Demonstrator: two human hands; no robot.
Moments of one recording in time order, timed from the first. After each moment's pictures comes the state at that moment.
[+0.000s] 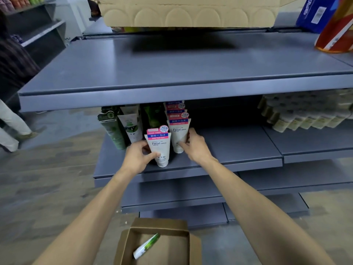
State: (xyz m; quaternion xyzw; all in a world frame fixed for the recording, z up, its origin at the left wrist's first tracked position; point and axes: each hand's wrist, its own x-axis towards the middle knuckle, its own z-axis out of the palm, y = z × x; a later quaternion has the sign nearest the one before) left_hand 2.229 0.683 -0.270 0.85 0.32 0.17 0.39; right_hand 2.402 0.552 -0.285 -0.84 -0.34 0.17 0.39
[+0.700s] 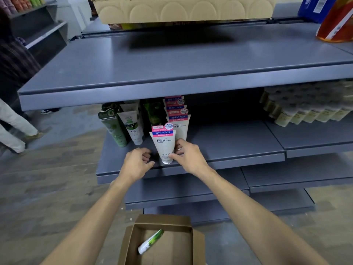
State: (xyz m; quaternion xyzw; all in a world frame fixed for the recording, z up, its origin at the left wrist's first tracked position) left_hand 2.212 0.680 -0.295 0.88 0.35 0.10 0.29; right_hand 2.360 0.536 -0.299 -0.80 -0.38 0.21 0.41
